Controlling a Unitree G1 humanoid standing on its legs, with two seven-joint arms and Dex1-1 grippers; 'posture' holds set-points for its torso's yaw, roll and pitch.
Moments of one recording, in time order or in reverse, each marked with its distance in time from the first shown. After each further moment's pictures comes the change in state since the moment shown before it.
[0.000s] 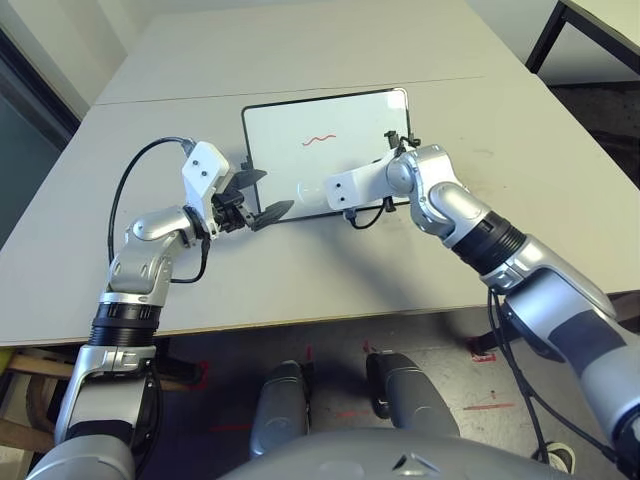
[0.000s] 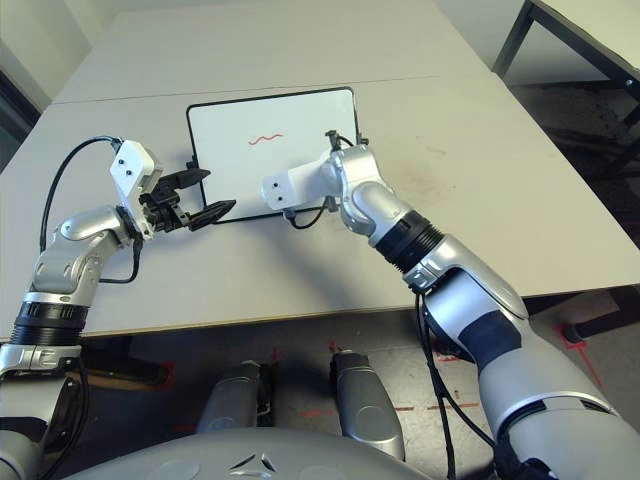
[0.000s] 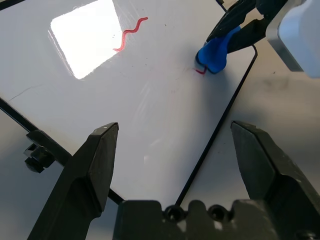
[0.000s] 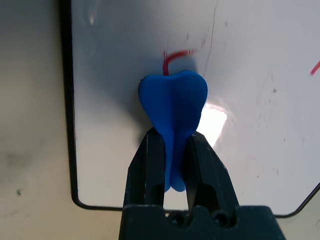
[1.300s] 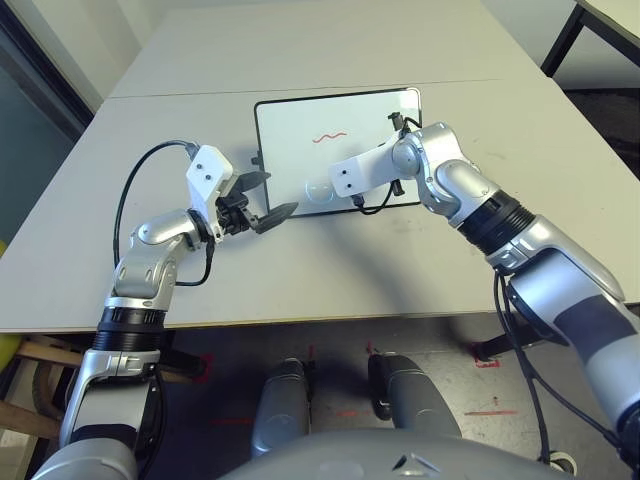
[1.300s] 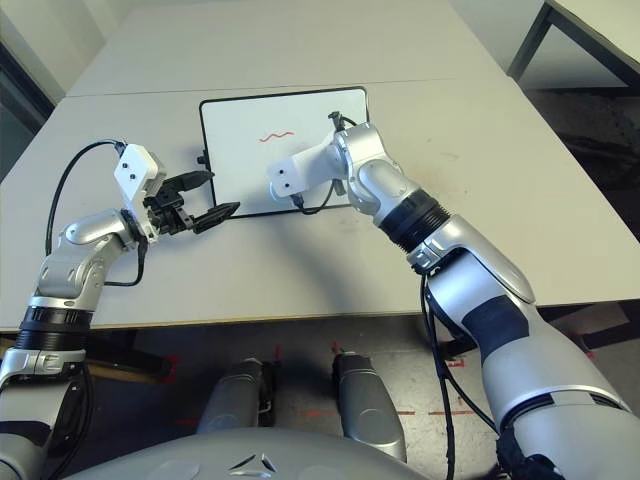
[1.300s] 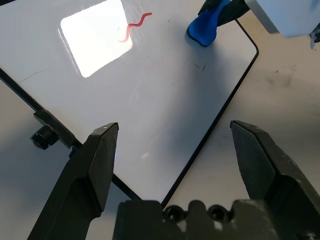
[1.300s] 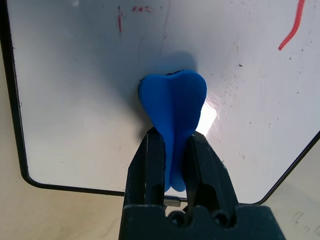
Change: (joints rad) left arm 0.014 -0.015 0.000 -0.029 0.001 0.000 0.010; right arm -0.097 -0.085 -0.041 0.095 0.021 -0.078 0.017
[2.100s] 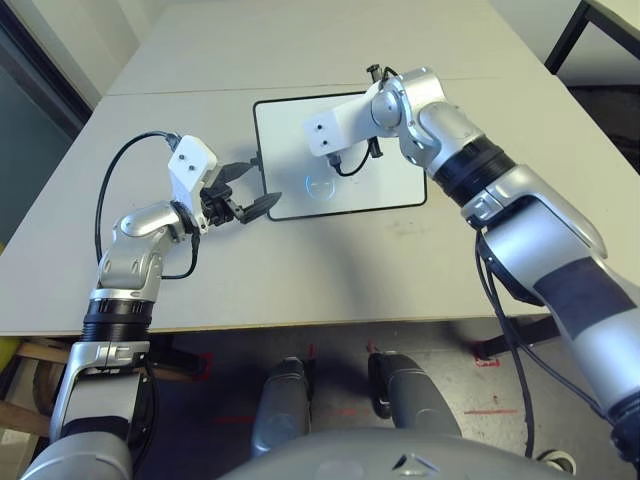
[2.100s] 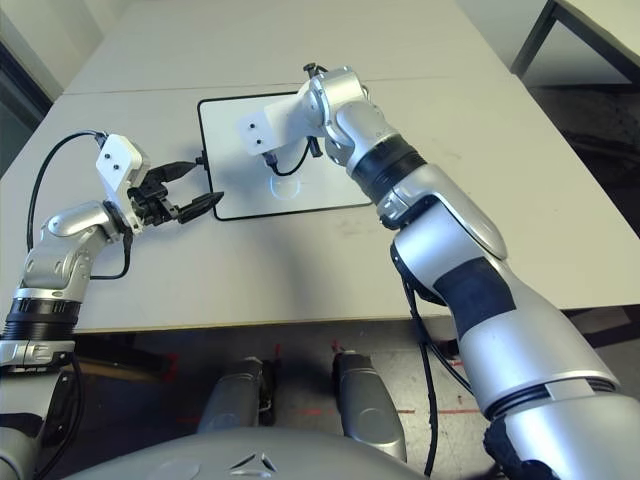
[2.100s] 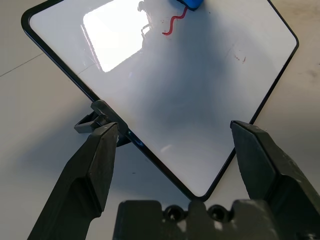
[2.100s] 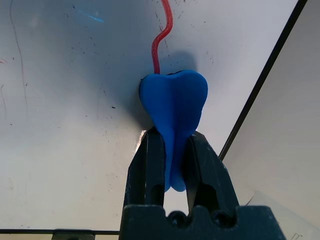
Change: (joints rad) left arm -0.038 0.043 0.033 0.078 0.025 -0.044 0.002; right arm -0.302 0.161 -0.009 0.474 0.069 -0.188 -0.167
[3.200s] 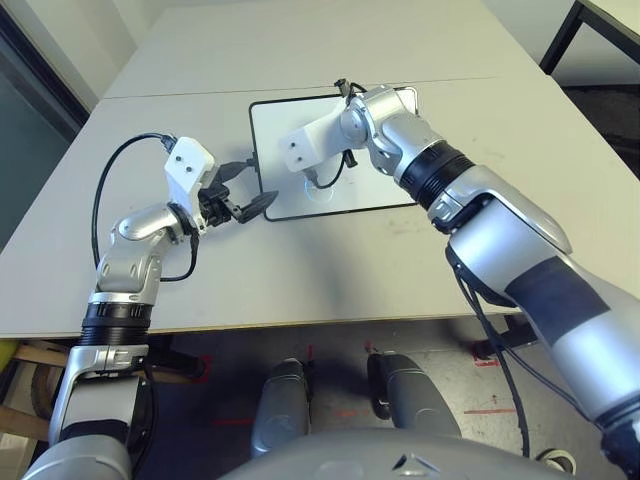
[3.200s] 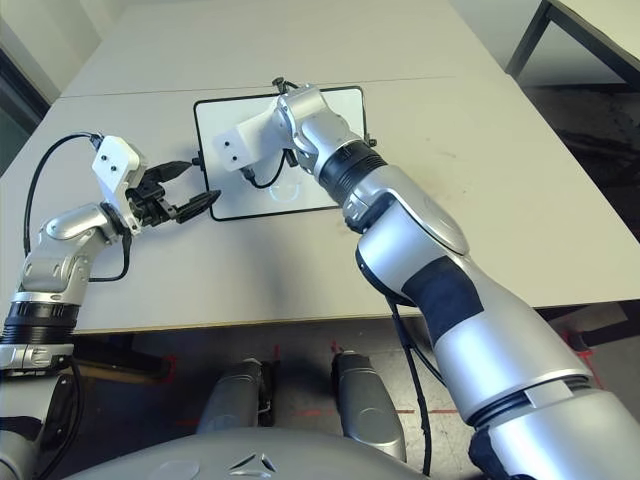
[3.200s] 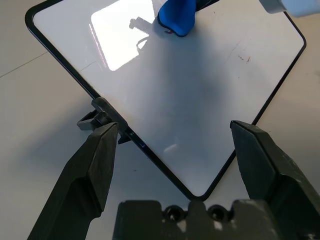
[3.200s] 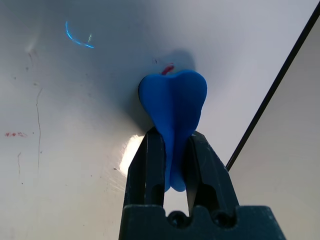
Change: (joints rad) left arm 0.027 0.000 0.009 -0.017 -0.002 0.001 0.039; right arm -0.032 0.139 0.034 0.100 -0.001 -0.048 -0.085
